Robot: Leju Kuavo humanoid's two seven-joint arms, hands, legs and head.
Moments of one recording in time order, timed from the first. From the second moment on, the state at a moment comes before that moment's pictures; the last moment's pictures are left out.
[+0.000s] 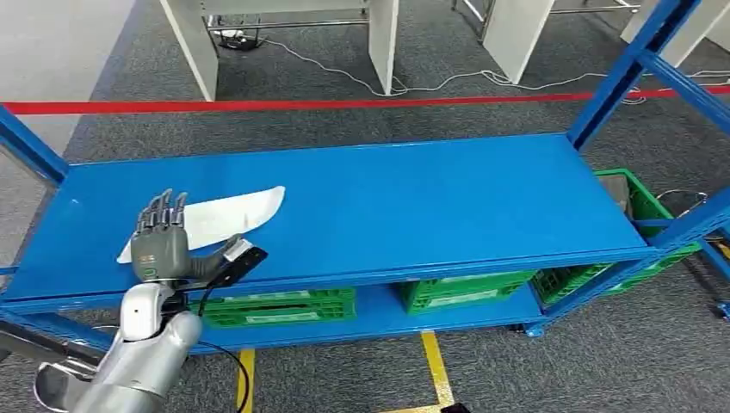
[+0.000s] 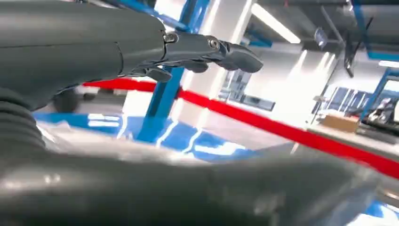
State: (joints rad) left arm -0.29 -0.13 0.01 -0.94 -1.36 0.70 -0.14; right arm -0.07 0.19 -0.63 -0.20 0.94 -0.04 0.03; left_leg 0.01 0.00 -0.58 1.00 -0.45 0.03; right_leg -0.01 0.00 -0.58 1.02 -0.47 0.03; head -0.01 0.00
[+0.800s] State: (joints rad) left arm -0.41 -0.03 -0.06 -0.69 -1.35 0.64 -0.07; right arm -0.08 0.19 -0.63 -0.20 0.98 -0.03 0.03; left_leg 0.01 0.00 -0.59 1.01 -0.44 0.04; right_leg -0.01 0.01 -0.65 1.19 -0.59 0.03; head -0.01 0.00
